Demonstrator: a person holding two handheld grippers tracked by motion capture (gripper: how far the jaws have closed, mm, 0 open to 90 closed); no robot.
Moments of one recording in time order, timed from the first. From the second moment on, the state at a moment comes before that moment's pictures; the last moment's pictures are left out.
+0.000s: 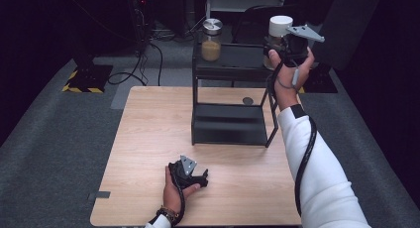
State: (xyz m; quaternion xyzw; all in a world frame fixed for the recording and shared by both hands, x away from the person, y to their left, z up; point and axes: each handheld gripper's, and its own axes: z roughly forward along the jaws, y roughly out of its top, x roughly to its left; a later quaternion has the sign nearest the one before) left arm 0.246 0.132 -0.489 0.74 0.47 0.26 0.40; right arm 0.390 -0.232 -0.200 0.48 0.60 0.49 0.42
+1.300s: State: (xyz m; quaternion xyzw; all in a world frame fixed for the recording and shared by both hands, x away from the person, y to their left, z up) left arm 0.246 0.132 -0.489 0.74 0.47 0.26 0.40; right arm 0.389 -0.237 -0.205 0.47 0.59 0.48 0.45
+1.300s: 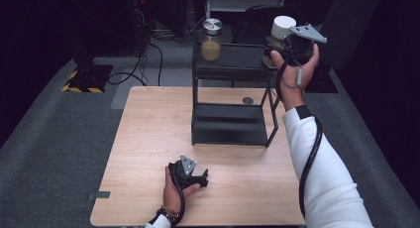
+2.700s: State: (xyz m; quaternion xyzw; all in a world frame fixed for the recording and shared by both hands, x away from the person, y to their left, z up) left arm 0.246 0.132 -0.489 0.74 0.47 0.26 0.40; right arm 0.288 -0.275 -0.233 0.44 0.60 0.49 0.46
